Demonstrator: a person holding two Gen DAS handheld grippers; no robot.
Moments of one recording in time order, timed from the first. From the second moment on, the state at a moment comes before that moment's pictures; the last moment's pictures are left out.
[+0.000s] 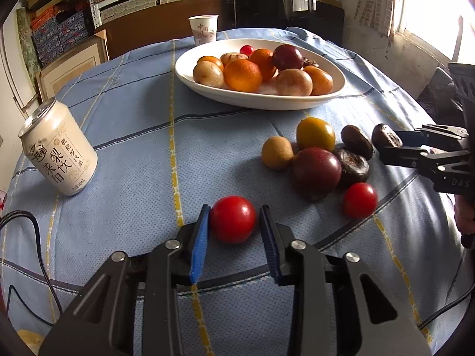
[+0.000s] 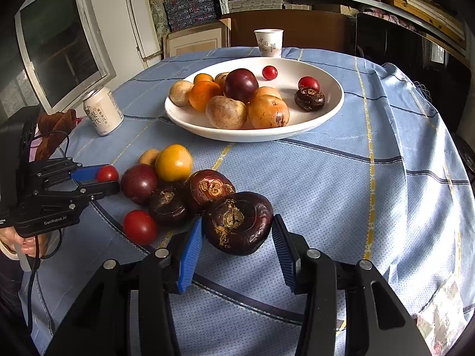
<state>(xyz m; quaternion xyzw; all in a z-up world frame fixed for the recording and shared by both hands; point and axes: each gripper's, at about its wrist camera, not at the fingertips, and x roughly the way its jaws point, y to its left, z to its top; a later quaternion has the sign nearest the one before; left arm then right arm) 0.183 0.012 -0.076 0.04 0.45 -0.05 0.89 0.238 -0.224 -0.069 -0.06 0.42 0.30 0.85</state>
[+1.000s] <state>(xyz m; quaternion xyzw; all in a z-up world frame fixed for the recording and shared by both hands) 0.189 0.009 -0.022 0.01 0.38 -0.07 0.92 0.245 -0.245 -0.047 0.05 0.36 0.36 0.86</state>
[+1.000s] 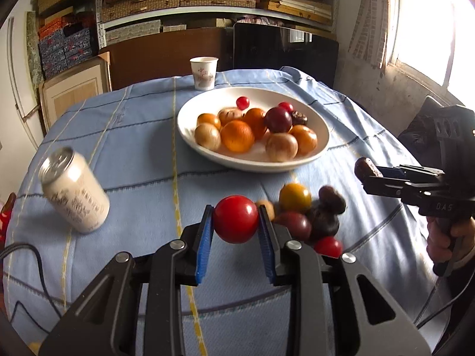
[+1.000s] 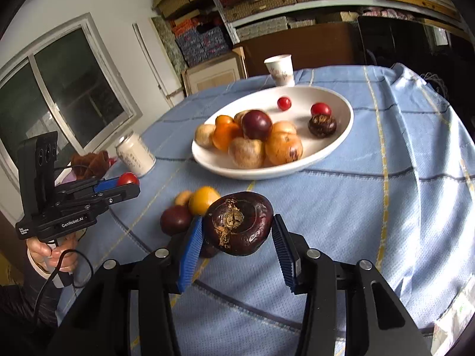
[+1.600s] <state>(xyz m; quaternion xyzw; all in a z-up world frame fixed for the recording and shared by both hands) 0.315 -0.014 -0.005 -0.03 0.37 -0.05 0.93 0.330 -0.223 -0.034 0.06 0.31 0.24 0.92</state>
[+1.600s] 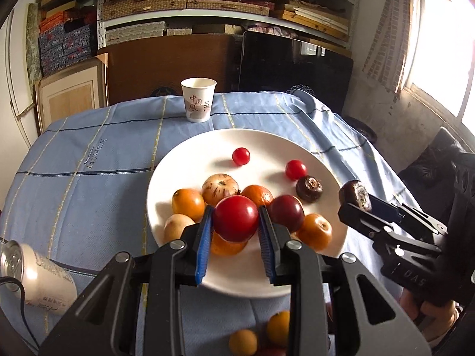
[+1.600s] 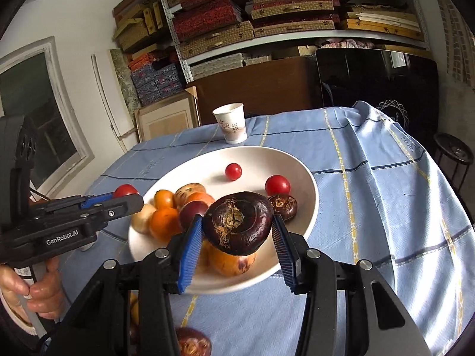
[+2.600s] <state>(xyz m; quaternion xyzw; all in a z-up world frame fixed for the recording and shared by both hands) 0.210 0.036 -0.028 -0.07 0.37 0.02 0.93 0.260 -0.205 -0.048 -0.02 0.39 0.33 0.86</state>
